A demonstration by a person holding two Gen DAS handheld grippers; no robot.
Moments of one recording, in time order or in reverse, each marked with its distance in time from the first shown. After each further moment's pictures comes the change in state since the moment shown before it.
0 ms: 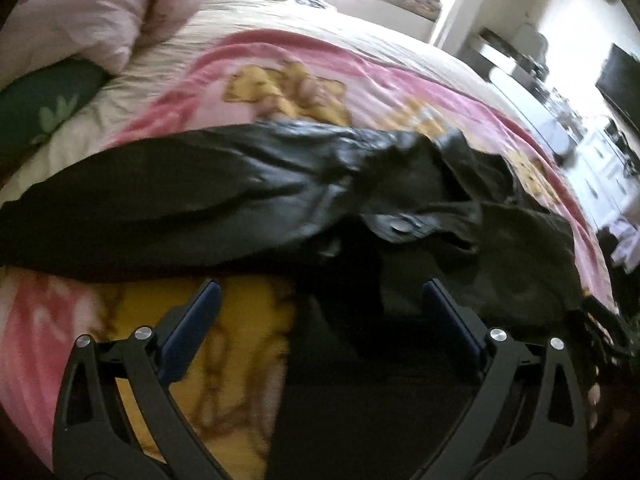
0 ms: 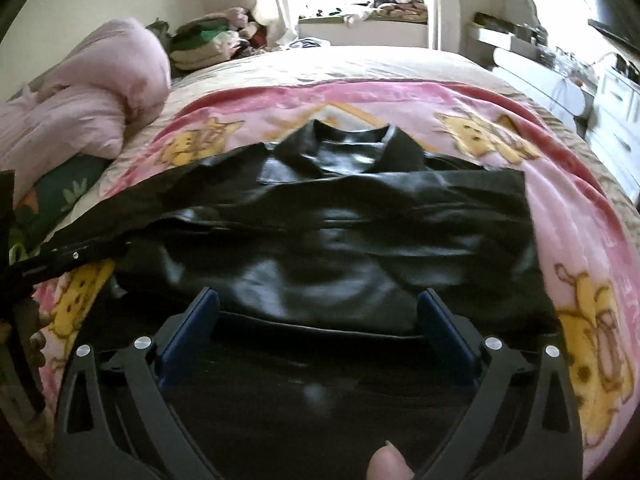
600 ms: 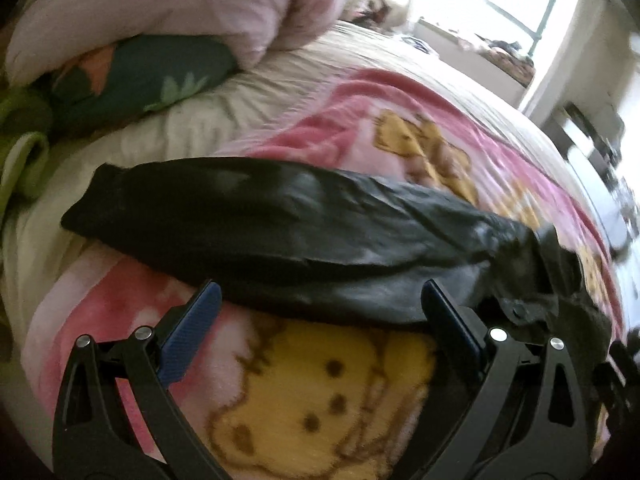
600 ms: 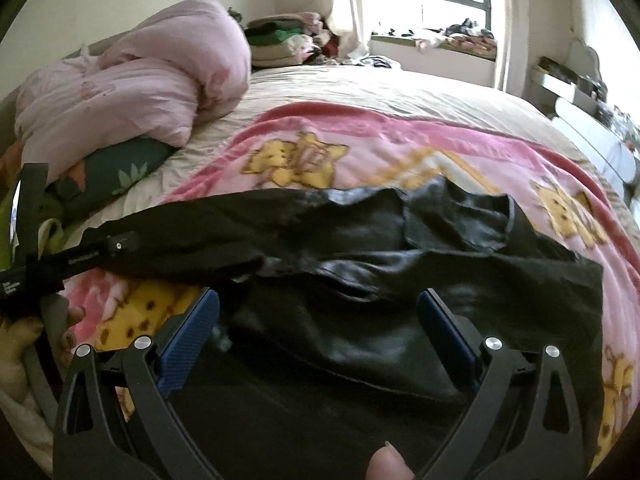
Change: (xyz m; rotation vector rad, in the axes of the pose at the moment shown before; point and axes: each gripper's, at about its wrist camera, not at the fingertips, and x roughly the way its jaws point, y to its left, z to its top) left arm -0.036 0.106 0.013 -0.287 -0.110 0.216; right arm 0.013 0.128 0.047 -0.187 -0.046 0.128
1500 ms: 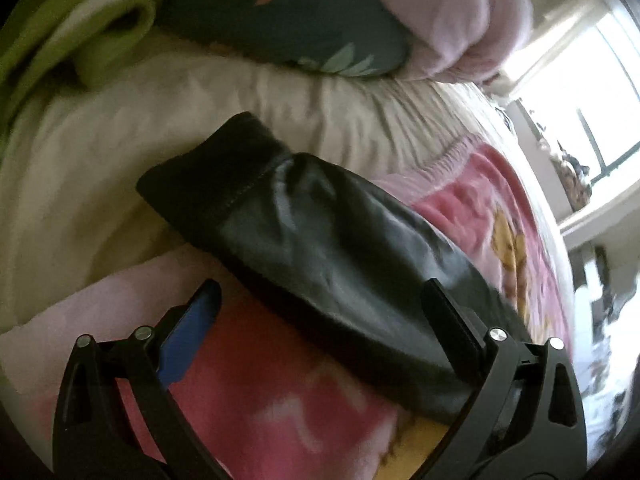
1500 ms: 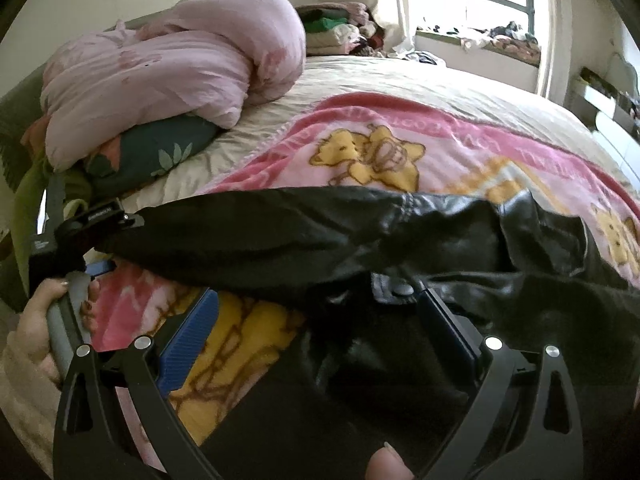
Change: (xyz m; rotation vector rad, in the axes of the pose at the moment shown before) left arm 0.043 0.156 0.024 -0.496 0.021 0.018; right arm 0.041 0.069 0.012 -0.052 0.039 0.107
